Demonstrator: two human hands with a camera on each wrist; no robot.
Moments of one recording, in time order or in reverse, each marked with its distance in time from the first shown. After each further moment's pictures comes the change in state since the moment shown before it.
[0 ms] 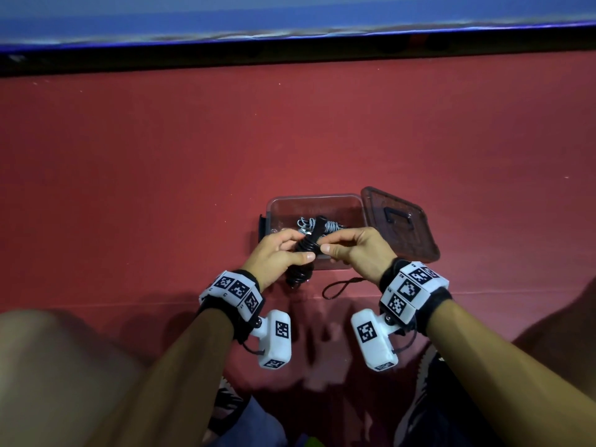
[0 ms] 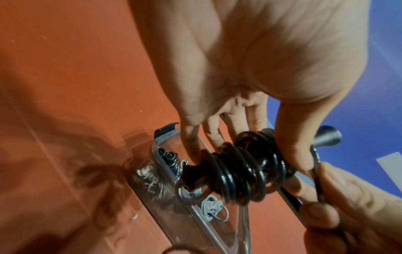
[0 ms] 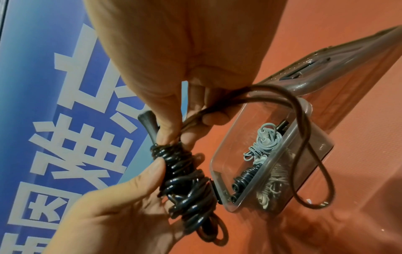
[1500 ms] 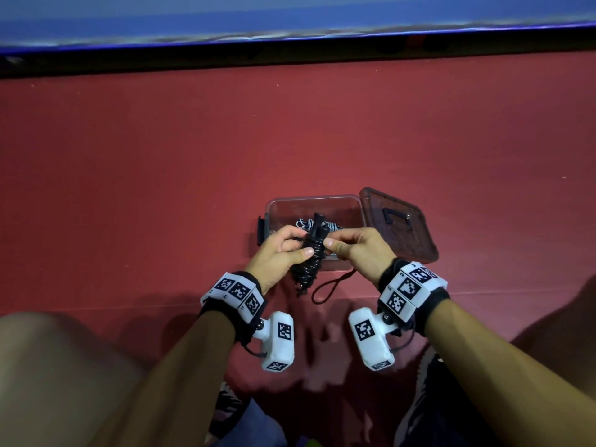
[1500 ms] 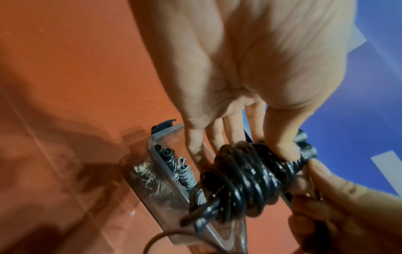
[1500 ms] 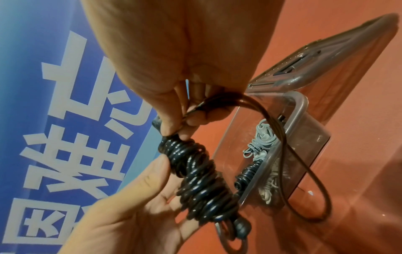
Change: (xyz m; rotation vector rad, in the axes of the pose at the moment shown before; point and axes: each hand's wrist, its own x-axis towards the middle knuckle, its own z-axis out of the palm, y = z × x) left_hand 0.002 0.000 0.009 -0.125 0.005 0.015; right_hand 0.006 0.007 -0.005 -0.112 0.016 -0.045
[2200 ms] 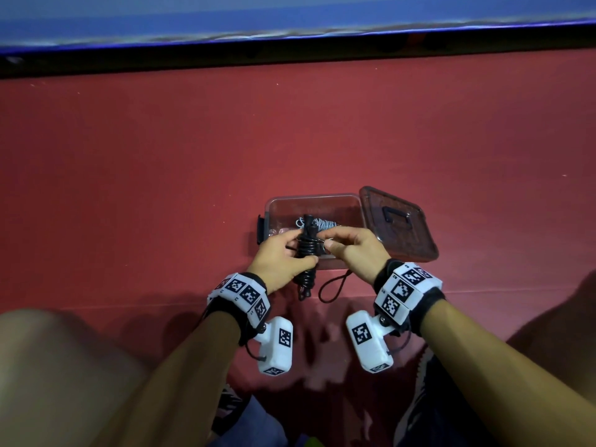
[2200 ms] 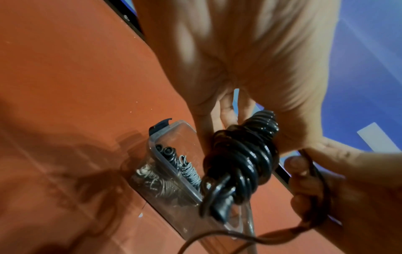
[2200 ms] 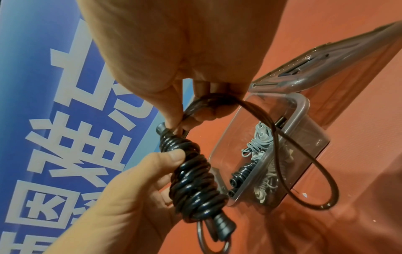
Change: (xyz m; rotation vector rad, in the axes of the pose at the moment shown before) left_hand 0.004 -0.007 0.006 0.171 0.046 0.062; right_hand -0.004 -0.005 0.008 0.010 0.018 0.010
